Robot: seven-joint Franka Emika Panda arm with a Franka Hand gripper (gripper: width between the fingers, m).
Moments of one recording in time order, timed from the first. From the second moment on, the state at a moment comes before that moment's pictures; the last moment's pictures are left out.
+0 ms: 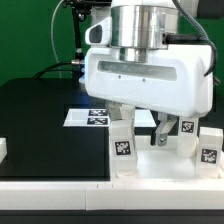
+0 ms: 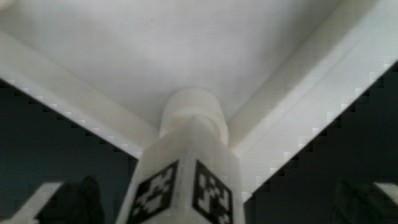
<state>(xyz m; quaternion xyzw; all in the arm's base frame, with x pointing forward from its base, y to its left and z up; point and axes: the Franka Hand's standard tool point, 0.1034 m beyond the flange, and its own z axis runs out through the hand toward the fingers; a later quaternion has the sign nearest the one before) 0.632 0.006 0.082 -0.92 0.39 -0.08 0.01</state>
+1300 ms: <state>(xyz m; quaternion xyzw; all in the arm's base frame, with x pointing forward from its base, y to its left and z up) 0.632 -0.008 0.088 -0.95 0.32 -0.04 0.04</state>
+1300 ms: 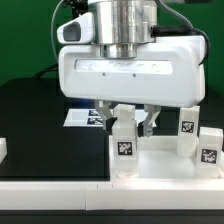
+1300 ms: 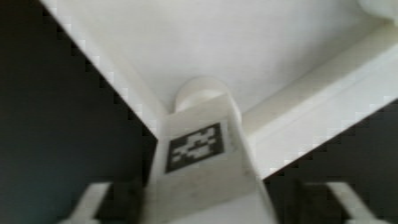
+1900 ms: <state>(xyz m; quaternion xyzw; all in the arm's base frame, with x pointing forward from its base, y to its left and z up) 0.632 -0.002 0.087 -0.81 0.58 -0.03 0.05</state>
